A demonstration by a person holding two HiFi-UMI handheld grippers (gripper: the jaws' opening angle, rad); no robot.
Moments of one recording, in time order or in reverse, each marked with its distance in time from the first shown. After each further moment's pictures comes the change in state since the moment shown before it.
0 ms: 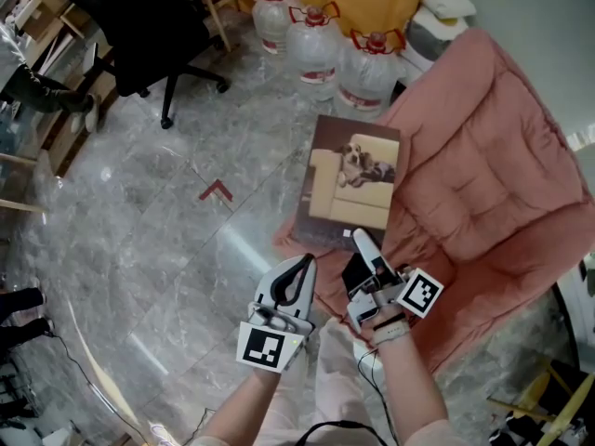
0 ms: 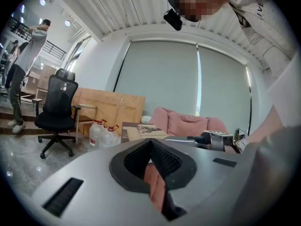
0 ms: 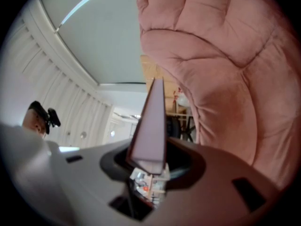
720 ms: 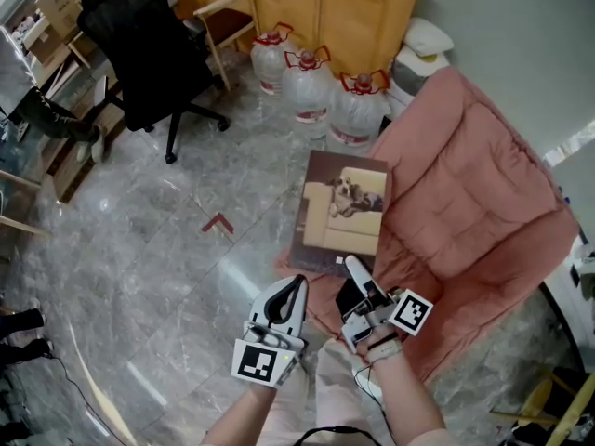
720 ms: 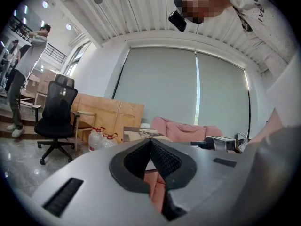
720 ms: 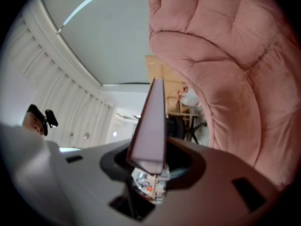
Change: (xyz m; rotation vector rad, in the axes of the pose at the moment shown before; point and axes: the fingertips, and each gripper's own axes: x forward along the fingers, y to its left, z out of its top) left arm -0.019 -0.010 0.054 0.013 -0.055 -0.011; right arm -0.008 0.049 -0.005 0.003 -0.001 0.022
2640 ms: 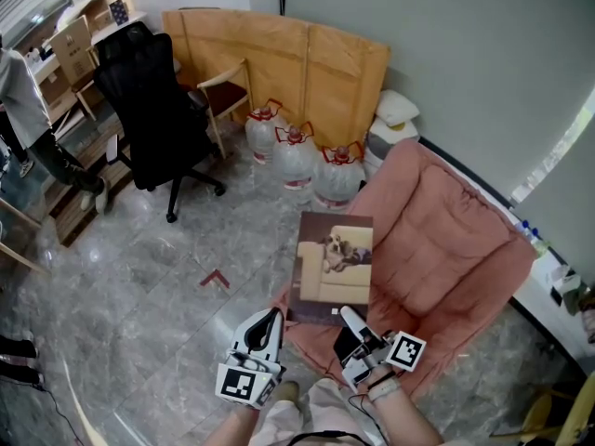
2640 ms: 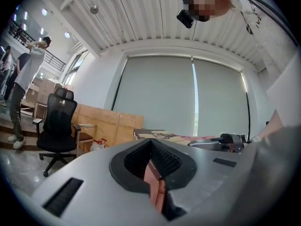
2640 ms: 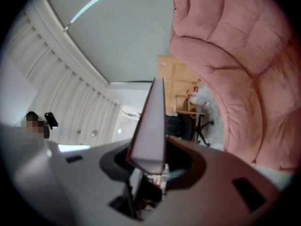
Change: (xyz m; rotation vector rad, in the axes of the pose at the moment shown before) left arm -0.036 0.003 0.084 0.061 -0.087 -0.003; right arm -0.036 0.101 -0.009 -0.033 0.028 0.053
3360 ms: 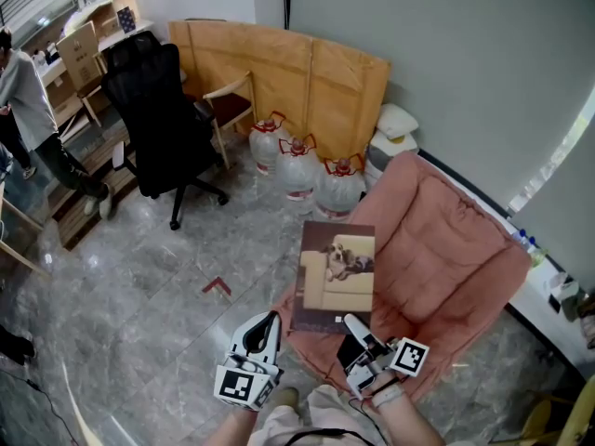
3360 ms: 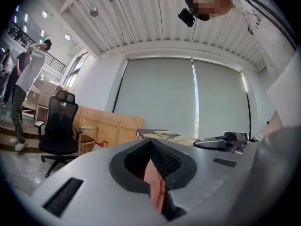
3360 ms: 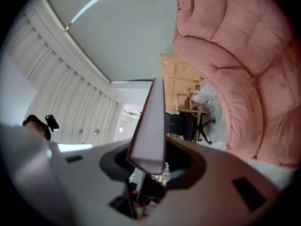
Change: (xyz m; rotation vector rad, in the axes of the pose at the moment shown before) left arm -0.012 0.004 0.016 0.007 -0.018 0.010; right arm -0.010 0.021 -0.006 -0.001 0.020 0.012
